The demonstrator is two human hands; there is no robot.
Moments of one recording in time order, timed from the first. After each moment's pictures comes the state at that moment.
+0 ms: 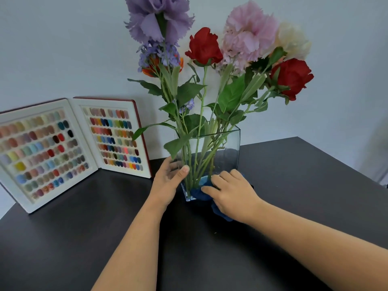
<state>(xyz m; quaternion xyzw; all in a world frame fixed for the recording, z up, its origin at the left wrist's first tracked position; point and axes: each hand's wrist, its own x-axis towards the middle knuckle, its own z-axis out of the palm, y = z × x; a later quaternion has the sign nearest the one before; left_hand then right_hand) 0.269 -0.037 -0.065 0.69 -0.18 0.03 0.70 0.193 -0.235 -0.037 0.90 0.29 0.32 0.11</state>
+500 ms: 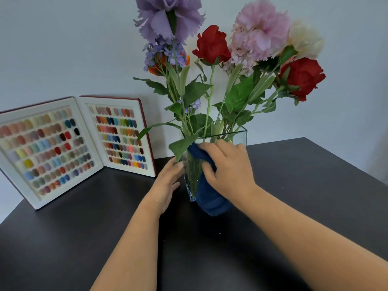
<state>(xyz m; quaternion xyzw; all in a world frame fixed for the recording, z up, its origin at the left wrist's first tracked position) 0.260 -0.025 -0.056 0.65 -0.14 -0.09 0.74 0.204 -0.199 0.015 0.88 0.17 0.44 -0.11</state>
